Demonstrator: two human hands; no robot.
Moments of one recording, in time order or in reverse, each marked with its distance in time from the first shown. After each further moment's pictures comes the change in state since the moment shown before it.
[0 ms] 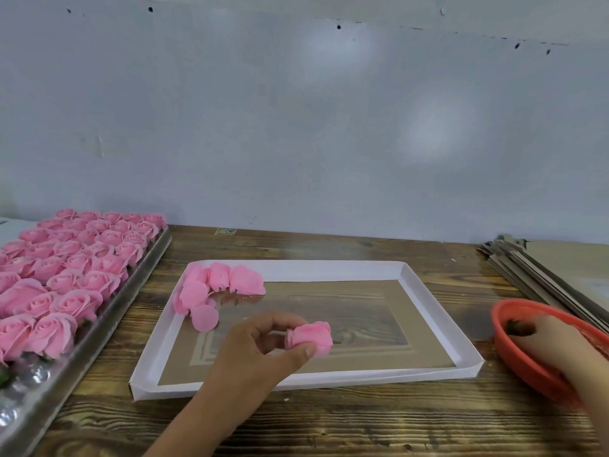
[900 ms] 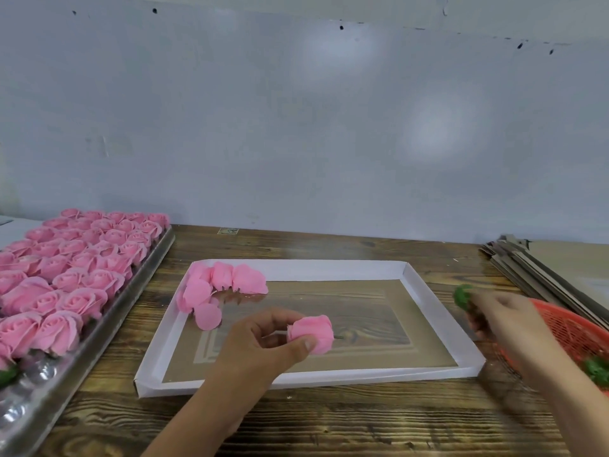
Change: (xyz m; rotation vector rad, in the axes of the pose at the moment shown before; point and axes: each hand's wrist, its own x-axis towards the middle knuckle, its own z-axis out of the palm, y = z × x) left_hand 0.000 0.002 -0.001 -0.174 -0.031 -0.072; right_hand -0.074 -0.070 -0.003 0.877 0.052 -0.333
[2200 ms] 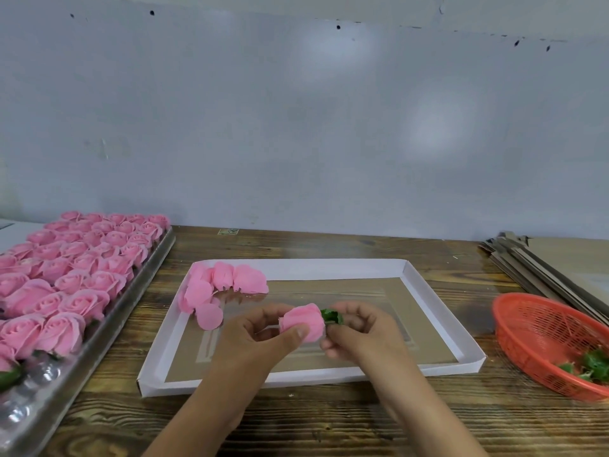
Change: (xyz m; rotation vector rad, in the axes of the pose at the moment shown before) left_hand -0.001 0.004 0.000 -0.034 0.089 0.026; right_hand -0.074 -0.052 0.139 0.550 -0.366 0.086
